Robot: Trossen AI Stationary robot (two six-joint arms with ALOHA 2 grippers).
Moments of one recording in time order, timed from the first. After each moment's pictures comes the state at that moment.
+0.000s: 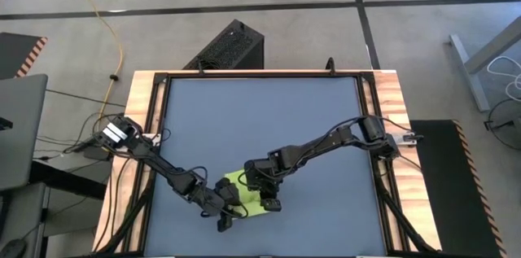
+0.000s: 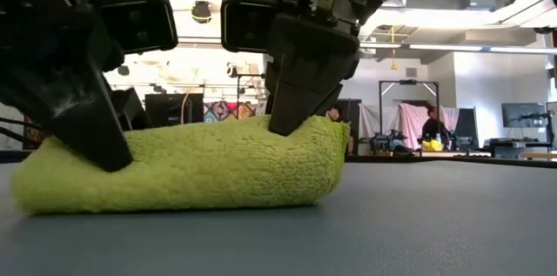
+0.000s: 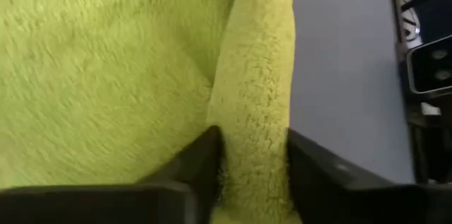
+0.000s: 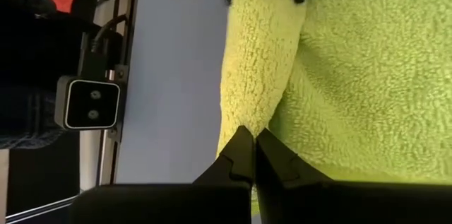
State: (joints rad) left arm -0.59 1.78 0.76 0.31 -0.21 -0.82; right arm 0.23 2.09 1.49 -0.39 -0.52 0.31
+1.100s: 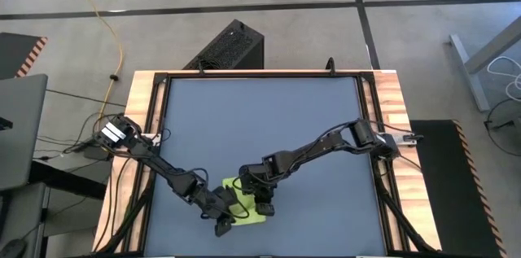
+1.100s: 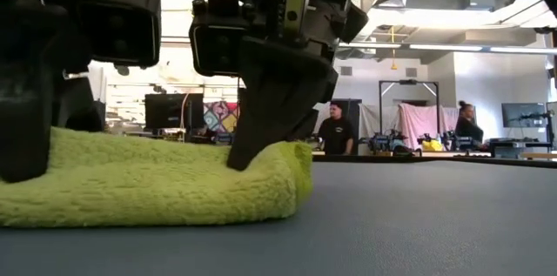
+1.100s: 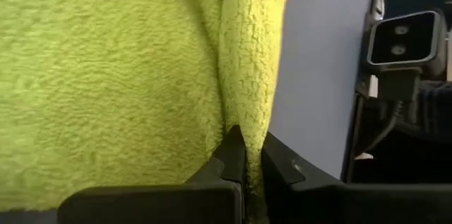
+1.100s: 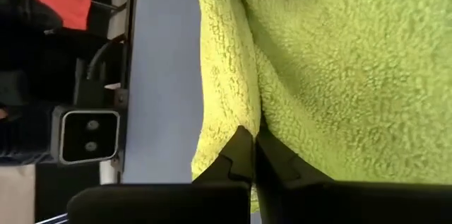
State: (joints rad) left arm -0.61 1.77 0.80 0.17 0.03 -1.08; right arm 0.24 2.20 1.56 -0.39 -0.53 0.37
